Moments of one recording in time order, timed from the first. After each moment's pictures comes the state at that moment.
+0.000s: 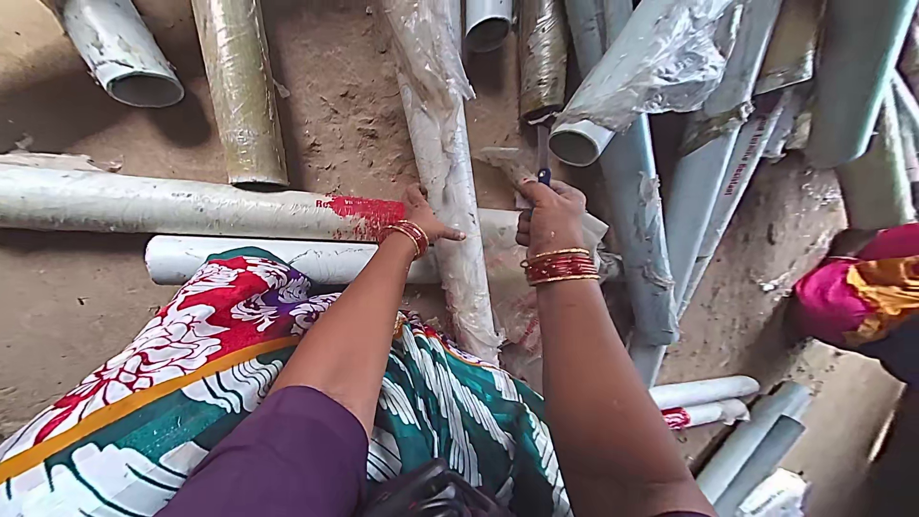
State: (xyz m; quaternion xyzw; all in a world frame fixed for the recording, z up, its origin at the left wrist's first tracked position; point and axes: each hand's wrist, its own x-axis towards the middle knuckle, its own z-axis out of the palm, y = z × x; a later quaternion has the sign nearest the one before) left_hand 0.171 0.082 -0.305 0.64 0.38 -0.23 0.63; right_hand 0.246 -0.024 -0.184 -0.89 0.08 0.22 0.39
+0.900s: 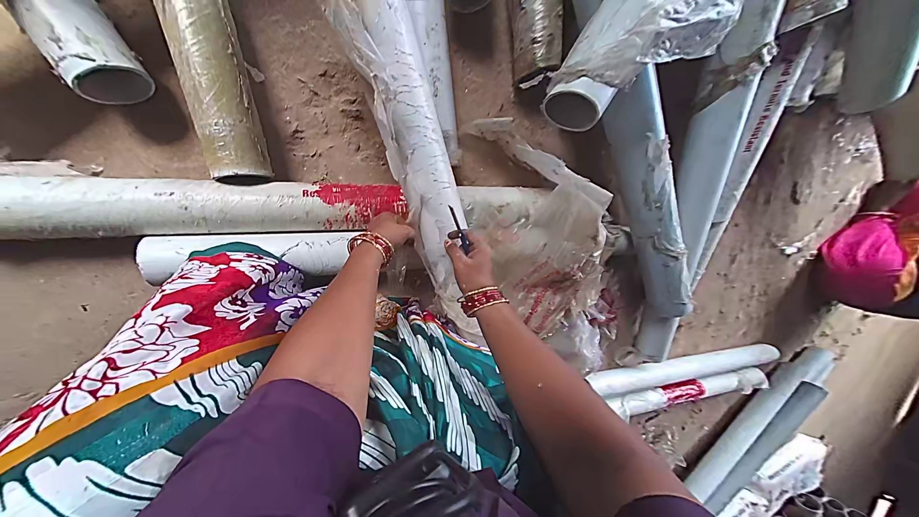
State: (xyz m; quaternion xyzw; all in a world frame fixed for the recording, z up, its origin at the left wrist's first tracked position) left_hand 0.122 0.084 -0.350 0.65 0.35 -0.35 0.58; right_hand 0.159 -0.086 -0.283 -0.89 -0.02 0.30 0.33
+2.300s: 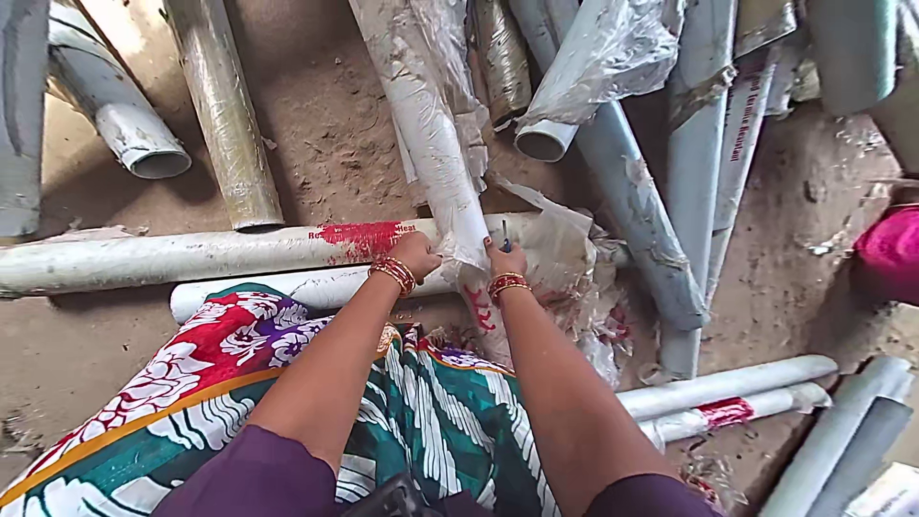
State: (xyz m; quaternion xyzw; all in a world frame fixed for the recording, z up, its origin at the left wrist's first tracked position) left_hand 0.158 0.075 -0.264 0.74 0.18 -0.36 0.53; right_hand 0.244 -0.115 -0.280 -0.92 0.21 0.27 0.19
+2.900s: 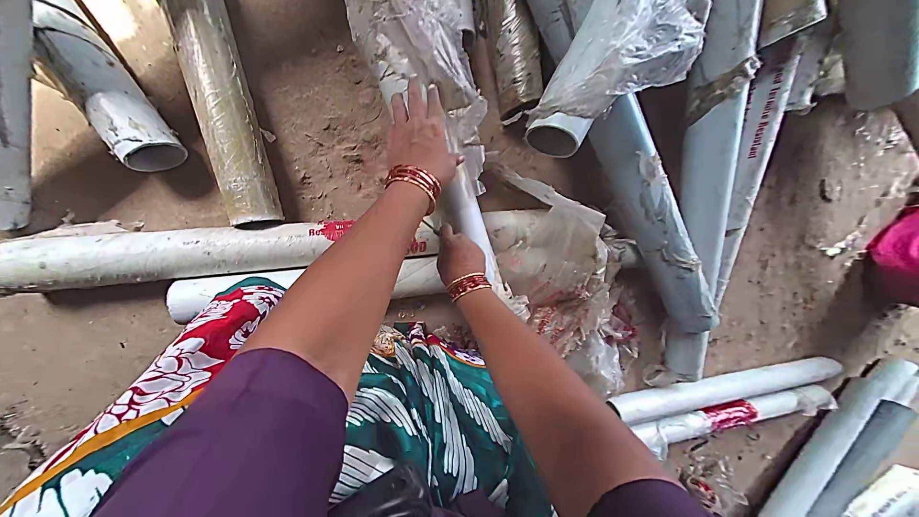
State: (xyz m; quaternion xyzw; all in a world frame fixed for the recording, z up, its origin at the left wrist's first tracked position) left_hand 0.259 0.122 -0.235 0.89 0.27 -0.14 0.33; right_hand 0.203 -0.027 -0.269 -0.92 -0.17 0.34 -0.05
